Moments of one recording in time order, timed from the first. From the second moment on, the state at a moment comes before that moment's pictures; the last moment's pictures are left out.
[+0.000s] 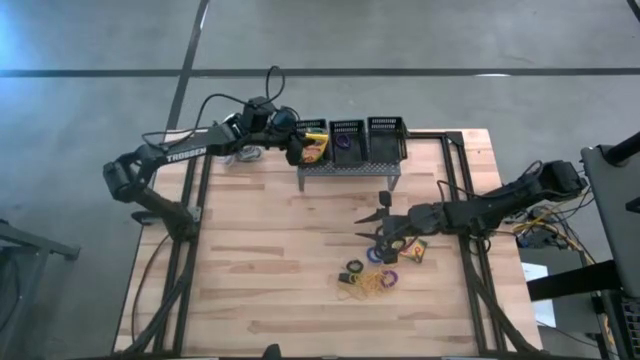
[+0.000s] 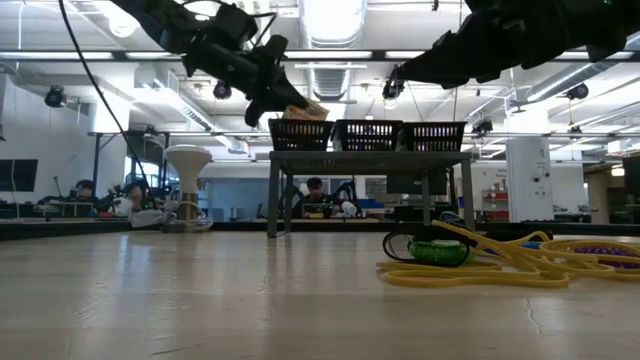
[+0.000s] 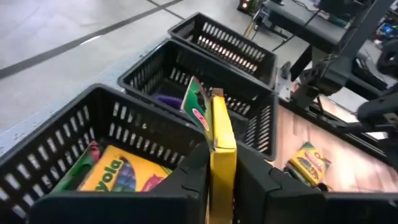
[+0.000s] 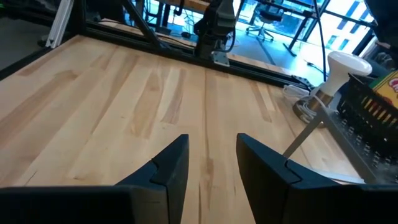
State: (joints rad) left arm 0.61 1.51 1.07 -0.03 0.37 -0.19; right arm 0.22 1.22 0.50 0.45 0.24 -0.16
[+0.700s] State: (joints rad) left arm 0.61 1.51 1.08 -0.02 0.38 -0.15; right arm 0.22 1.22 0.50 0.44 0.24 -0.15
